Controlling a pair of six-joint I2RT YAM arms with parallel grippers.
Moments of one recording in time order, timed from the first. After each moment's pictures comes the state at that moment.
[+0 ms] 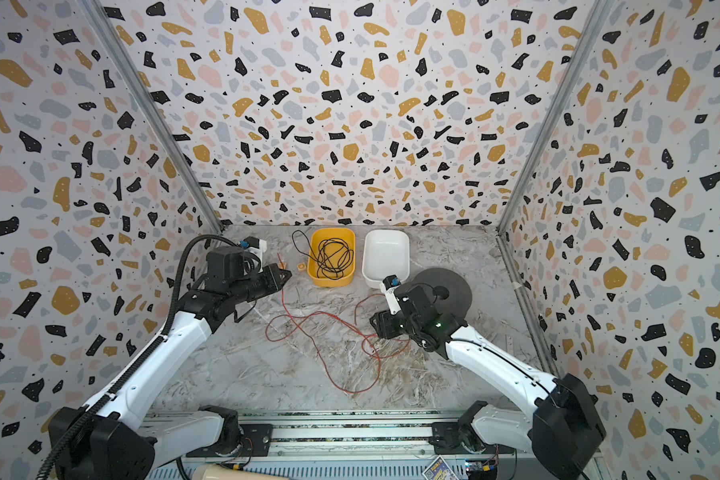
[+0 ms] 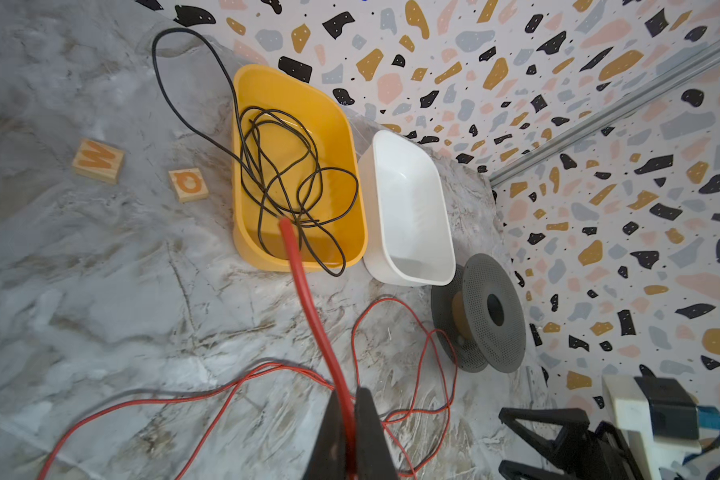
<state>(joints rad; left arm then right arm) -0.21 1.16 1.00 -0.42 0.35 -0.51 0.69 1.25 0.86 -0.37 -0.14 0.31</state>
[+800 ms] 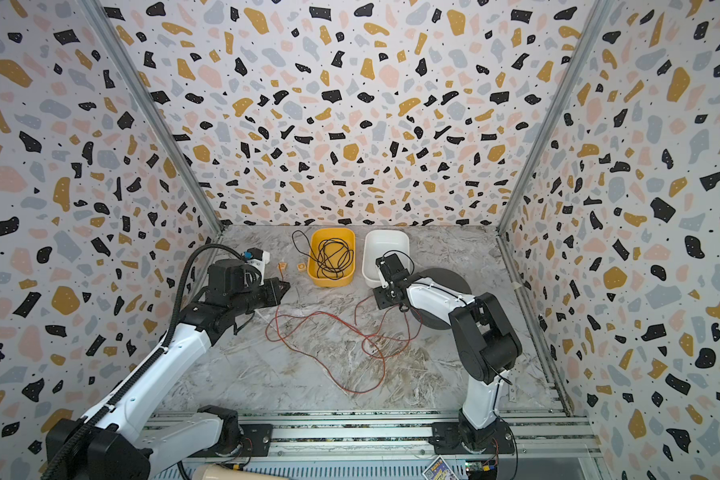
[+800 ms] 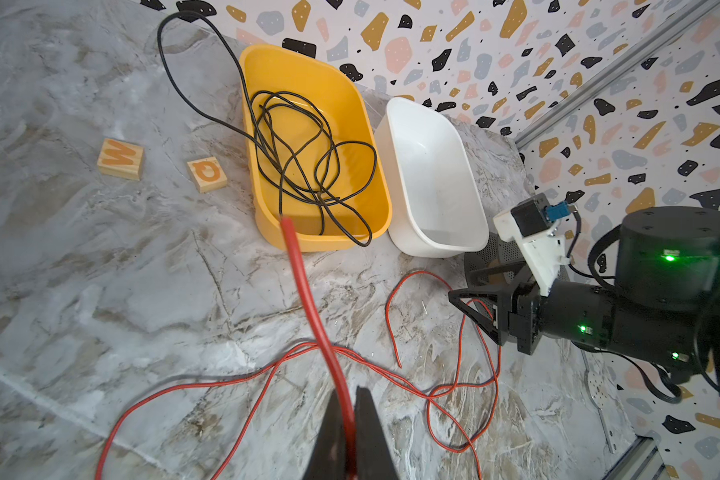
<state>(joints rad) -0.21 1.11 0.87 -0.37 0.34 -0.39 0.54 1.83 1.20 -0.39 0.03 0.09</state>
